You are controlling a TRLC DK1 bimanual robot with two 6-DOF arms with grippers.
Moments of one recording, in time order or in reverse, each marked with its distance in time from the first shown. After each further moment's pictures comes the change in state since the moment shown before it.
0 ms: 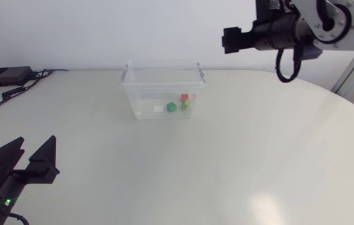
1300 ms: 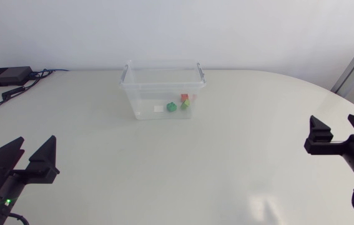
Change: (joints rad) left arm 0.000 0.000 0.000 0.000 0.000 0.000; right arm -0.405 -1.009 -1.048 0.285 -0.068 -0.159
